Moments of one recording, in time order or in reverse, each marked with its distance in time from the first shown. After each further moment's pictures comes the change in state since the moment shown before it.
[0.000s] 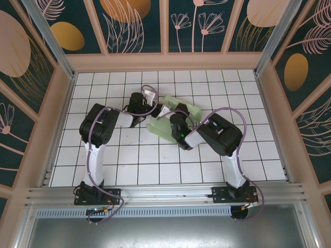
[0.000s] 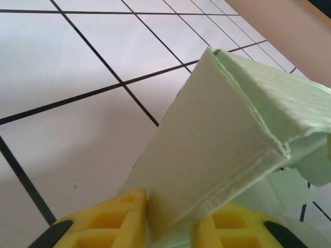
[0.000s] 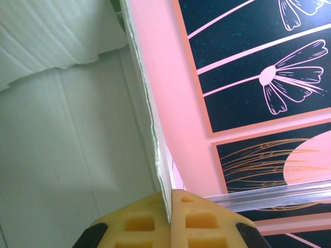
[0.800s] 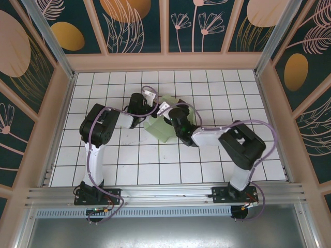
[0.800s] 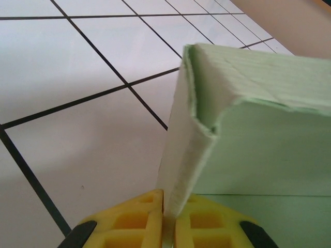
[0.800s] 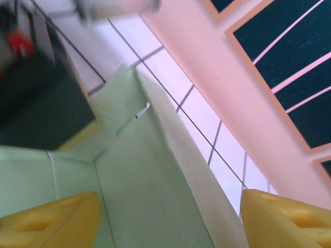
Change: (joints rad) left arm -0.003 0.000 -0.013 0.015 -0.026 0.035; right arm 0.023 -0.350 -0.001 -0.597 -0.348 0.597
